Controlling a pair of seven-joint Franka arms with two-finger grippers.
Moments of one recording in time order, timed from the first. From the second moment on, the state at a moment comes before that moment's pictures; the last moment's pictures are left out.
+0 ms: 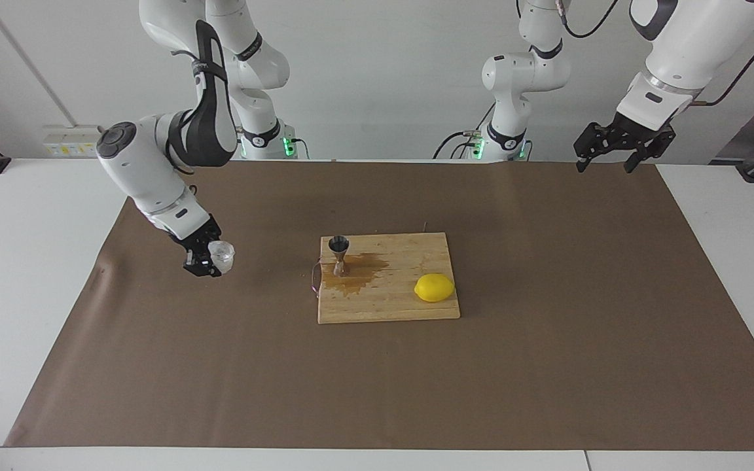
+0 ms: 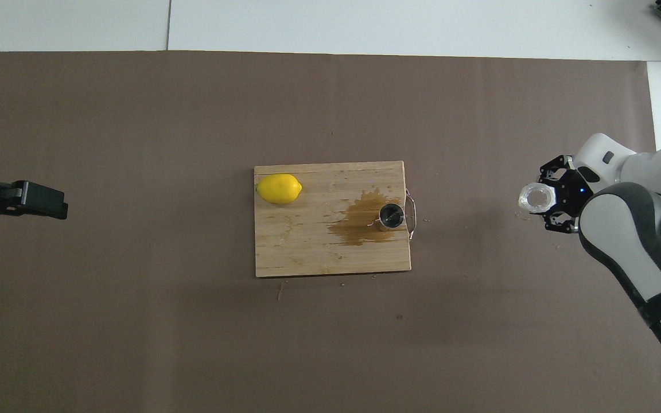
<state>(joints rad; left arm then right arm) 0.00 -0.08 -0.09 -1.64 -0.03 1.52 -0.02 -0.14 0.12 0.04 -2.10 0.30 2.23 -1.90</state>
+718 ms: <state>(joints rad) 0.00 -0.08 -0.09 -1.64 -0.03 1.52 -0.02 -0.16 0.21 0.05 -2.23 0.65 2.38 -2.19</state>
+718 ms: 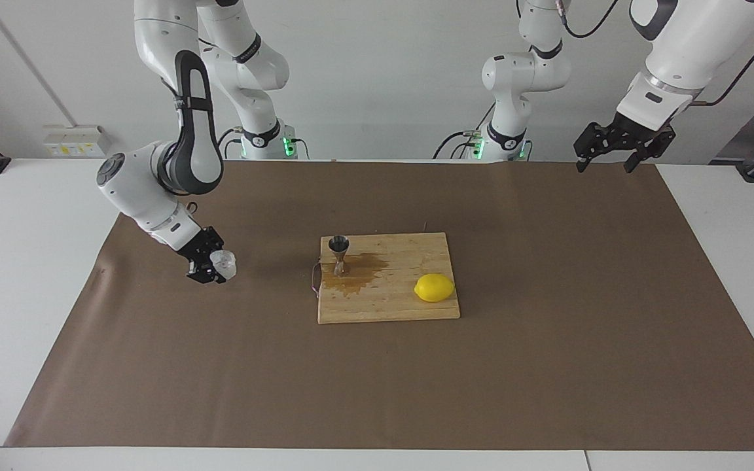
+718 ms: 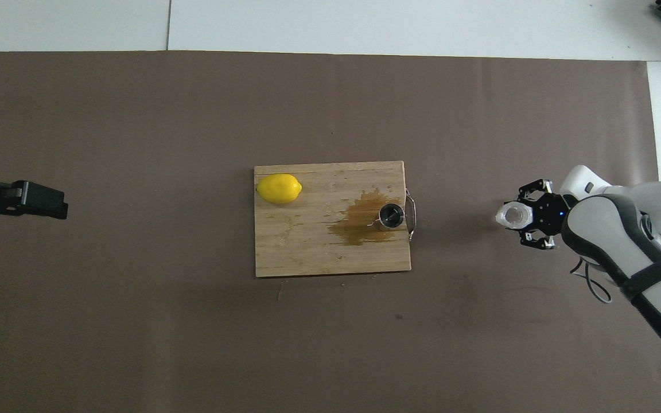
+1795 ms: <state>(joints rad) 0.00 -0.08 -0.09 -1.64 -0.03 1.52 -0.02 -0.14 0.01 0.04 -2.19 0.62 2.34 -2.05</state>
